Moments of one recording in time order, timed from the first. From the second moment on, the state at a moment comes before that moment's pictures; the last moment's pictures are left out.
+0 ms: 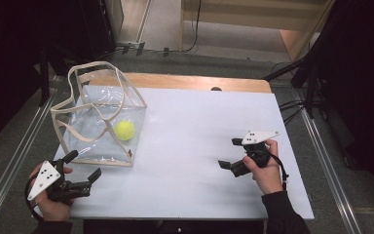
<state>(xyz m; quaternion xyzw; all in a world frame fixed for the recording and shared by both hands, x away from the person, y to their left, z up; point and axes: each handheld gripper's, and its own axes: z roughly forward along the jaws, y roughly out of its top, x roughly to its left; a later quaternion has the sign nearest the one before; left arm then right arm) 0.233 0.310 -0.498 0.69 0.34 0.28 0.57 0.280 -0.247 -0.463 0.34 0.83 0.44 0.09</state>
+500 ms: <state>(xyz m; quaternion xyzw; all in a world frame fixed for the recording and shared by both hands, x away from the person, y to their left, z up) 0.233 0.310 -0.498 0.69 0.34 0.28 0.58 0.260 -0.275 -0.478 0.35 0.81 0.45 0.12</state>
